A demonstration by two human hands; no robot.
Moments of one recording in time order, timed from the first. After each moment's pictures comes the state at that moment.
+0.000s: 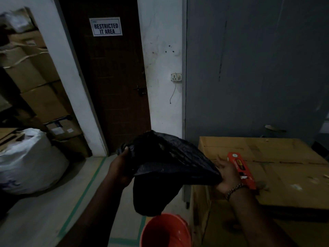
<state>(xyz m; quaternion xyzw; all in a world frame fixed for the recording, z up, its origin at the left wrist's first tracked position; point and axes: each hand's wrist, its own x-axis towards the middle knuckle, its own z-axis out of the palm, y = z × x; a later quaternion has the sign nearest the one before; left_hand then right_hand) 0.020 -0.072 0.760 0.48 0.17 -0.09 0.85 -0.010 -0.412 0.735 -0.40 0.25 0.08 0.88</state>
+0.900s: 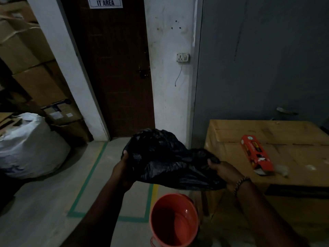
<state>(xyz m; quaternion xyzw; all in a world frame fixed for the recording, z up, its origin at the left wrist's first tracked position) 0.013 0.021 0.665 0.47 0.16 -0.13 0.86 -0.027 -0.351 0.679 -0.67 0.15 0.15 0.71</state>
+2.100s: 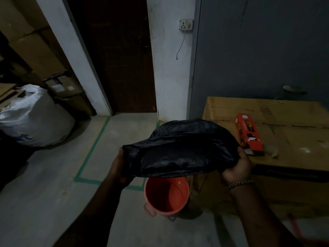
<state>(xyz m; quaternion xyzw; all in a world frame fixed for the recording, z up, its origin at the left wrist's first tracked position) -0.061 -0.045 0.633 0.43 0.21 -0.16 0.86 -0.075 -0.407 0.659 -0.19 0.24 0.01 0.95</state>
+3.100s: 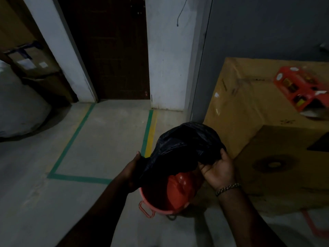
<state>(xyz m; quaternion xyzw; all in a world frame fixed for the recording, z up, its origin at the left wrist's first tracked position) -0.033 -0.047 0.426 0.58 0.20 -0.28 0.74 -0.035 -0.312 0.408 -0.24 0.28 0.01 0.93</state>
